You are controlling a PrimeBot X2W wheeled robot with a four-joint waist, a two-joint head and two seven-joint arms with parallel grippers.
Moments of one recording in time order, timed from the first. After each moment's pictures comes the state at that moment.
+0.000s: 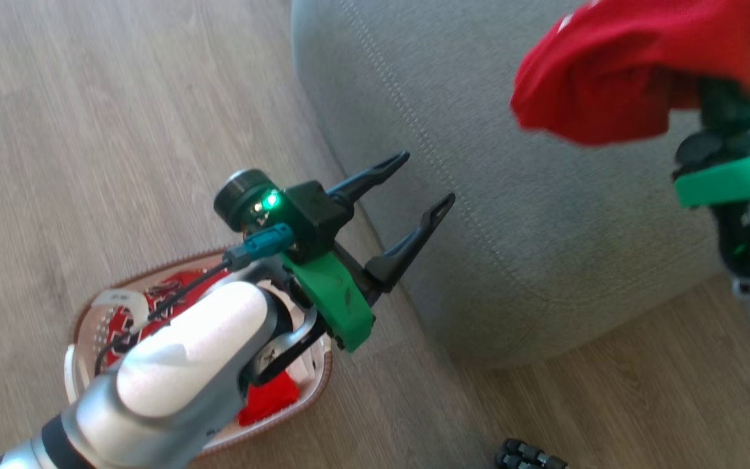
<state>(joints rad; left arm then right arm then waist) -0.66 0.34 -0.94 0.04 -0.58 -0.01 -0.04 -0.54 -0.39 0.21 0.16 0.63 0.12 -0.26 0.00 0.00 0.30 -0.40</state>
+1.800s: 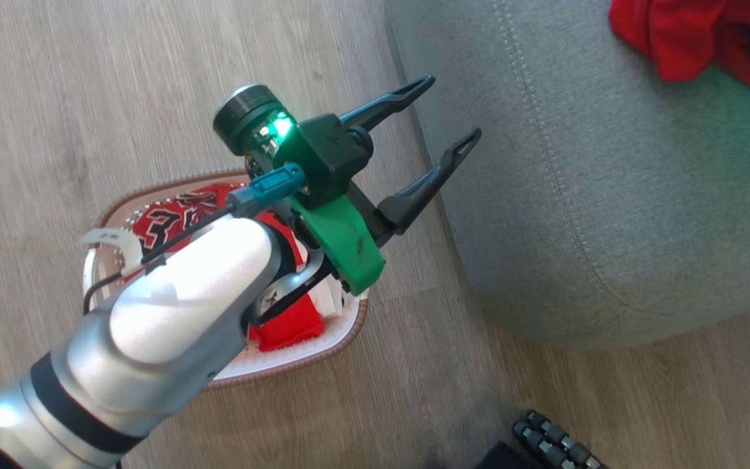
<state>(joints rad) -0.85 0.33 -0.96 0.06 -0.56 -0.05 -0.04 -0.97 -0.54 0.33 0.86 0.80 0.12 0.26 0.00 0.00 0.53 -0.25</state>
